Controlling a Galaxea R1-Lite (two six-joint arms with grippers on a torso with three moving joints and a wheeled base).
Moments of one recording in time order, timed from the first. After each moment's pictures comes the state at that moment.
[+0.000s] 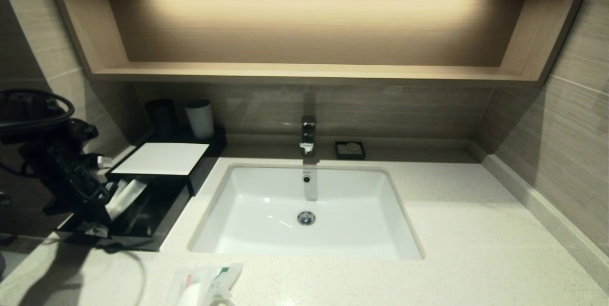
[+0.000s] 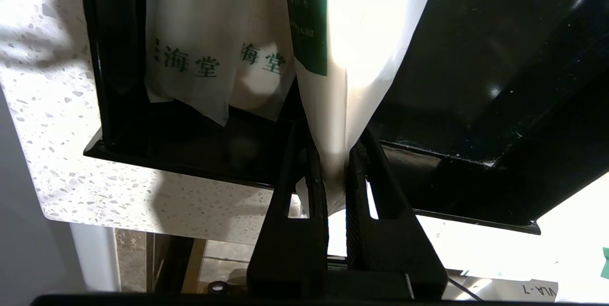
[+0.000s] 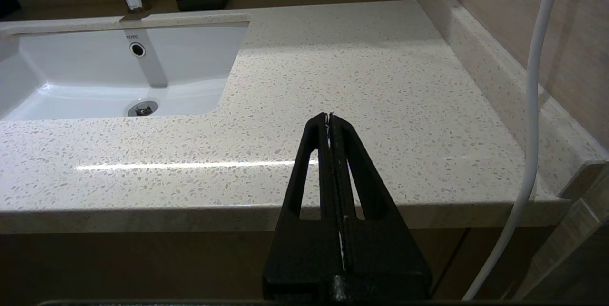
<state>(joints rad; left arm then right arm) 0.33 2.22 -1.81 1.10 -0.09 0.10 0.00 0.00 0.00 -0.01 -0.01 0.06</state>
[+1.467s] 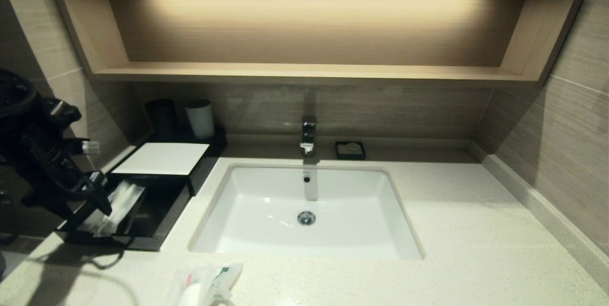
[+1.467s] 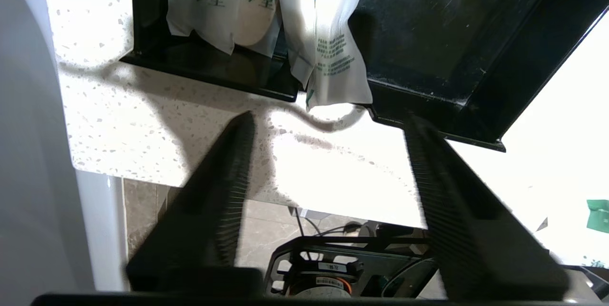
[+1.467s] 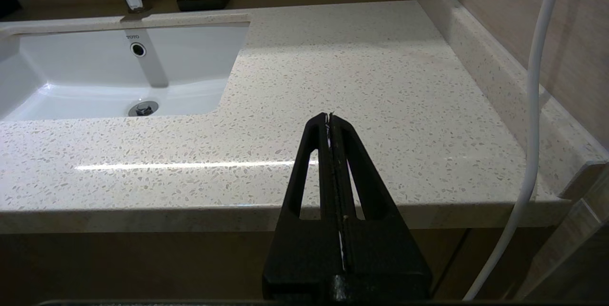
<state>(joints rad) 0.31 2.04 -1.72 1.09 -0.09 0.11 0.00 0.00 0.00 -0.01 -0.01 0.06</state>
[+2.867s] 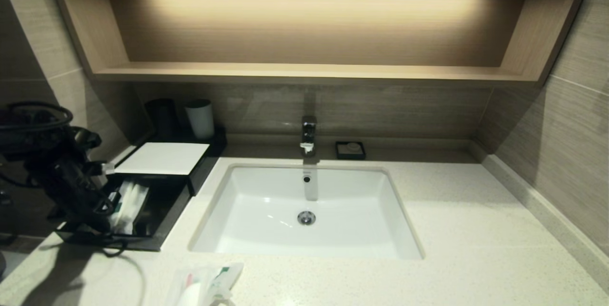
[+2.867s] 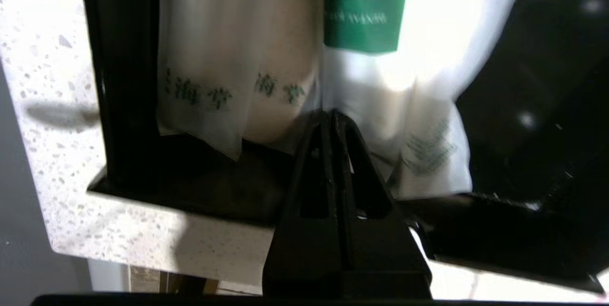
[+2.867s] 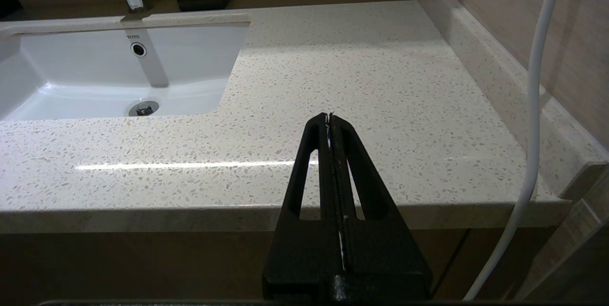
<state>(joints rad) 0.31 2.15 -1.57 0.84 -0.05 0.11 0.00 0.00 0.00 -0.01 -0.01 0.06</state>
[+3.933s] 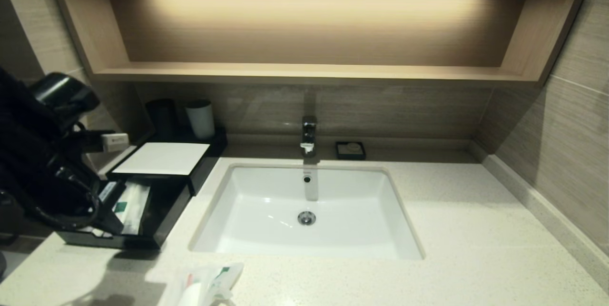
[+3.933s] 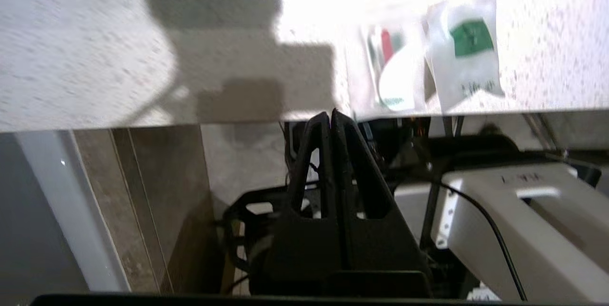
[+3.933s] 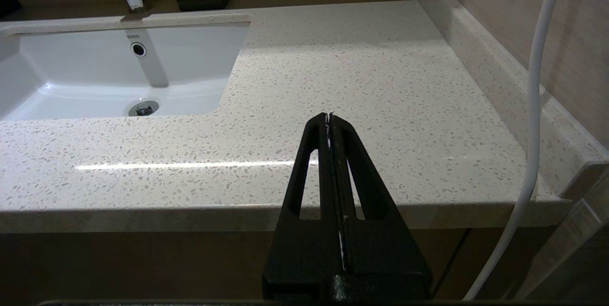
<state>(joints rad) -0.05 1.63 -1.41 1.09 -0.15 0.01 0.00 0.00 0.00 -0.01 -0.01 0.06</state>
